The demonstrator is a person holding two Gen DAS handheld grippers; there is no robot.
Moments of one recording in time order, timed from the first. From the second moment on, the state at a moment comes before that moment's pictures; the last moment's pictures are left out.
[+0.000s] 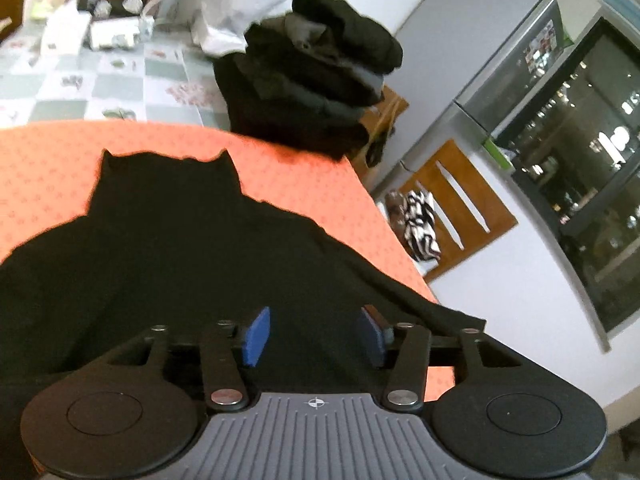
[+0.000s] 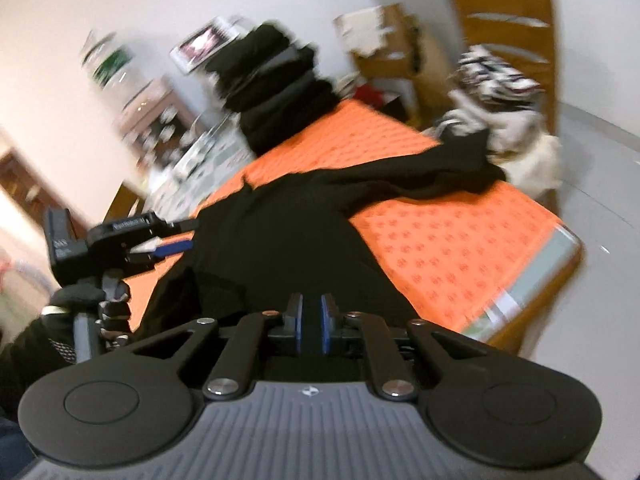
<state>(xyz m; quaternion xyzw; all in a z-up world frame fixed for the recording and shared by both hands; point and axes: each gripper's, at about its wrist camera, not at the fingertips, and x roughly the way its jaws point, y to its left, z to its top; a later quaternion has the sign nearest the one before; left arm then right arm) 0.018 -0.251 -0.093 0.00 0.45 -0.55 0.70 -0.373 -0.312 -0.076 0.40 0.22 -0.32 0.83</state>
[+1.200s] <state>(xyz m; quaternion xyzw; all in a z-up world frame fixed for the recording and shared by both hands) -0.015 -0.060 -0.106 -0.10 0.44 -0.20 0.87 -0.131 -0.423 -0.116 0.21 0.38 0.04 0.90</state>
